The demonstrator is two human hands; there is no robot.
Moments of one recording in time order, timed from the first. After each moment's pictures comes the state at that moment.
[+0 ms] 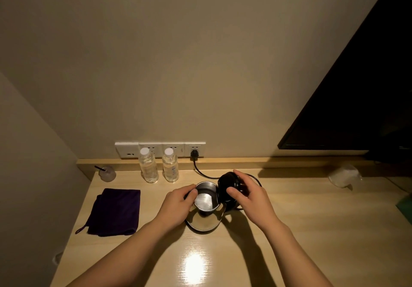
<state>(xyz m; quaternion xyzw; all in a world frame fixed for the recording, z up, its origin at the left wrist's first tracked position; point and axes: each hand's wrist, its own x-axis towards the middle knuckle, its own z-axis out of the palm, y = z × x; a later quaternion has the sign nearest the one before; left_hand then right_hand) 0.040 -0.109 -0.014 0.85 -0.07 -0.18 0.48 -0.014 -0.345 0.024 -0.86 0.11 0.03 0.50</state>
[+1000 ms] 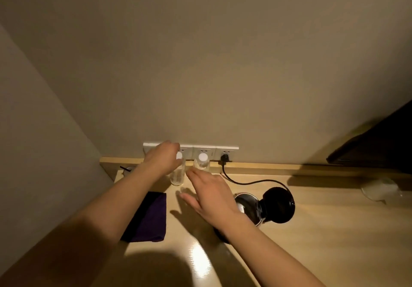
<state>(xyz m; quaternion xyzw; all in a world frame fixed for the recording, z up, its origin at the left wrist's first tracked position) 0.218 0.012 0.013 0.98 -0.13 -0.13 0.10 0.081 -0.150 0.025 -0.97 -0.17 -0.01 0.17</state>
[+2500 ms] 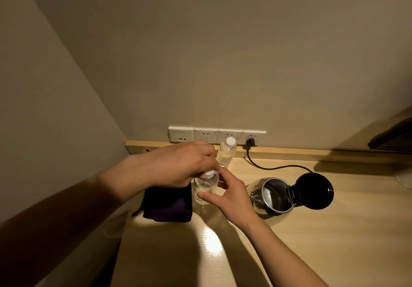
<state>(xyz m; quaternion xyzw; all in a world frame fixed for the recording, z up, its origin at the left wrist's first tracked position) 0.150 0.070 0.100 0.82 -0.55 -0.08 0.13 0.053 -0.111 -0.004 -0.81 0.03 0.05 0.58</state>
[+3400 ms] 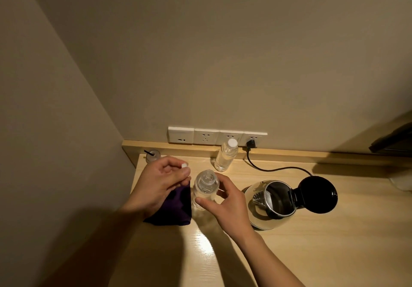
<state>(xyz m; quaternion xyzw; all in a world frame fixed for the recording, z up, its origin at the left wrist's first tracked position) 0.109 0.105 0.019 0.59 0.07 -0.21 0.78 0.042 -0.092 -0.015 -0.80 0.10 0.02 0.59</state>
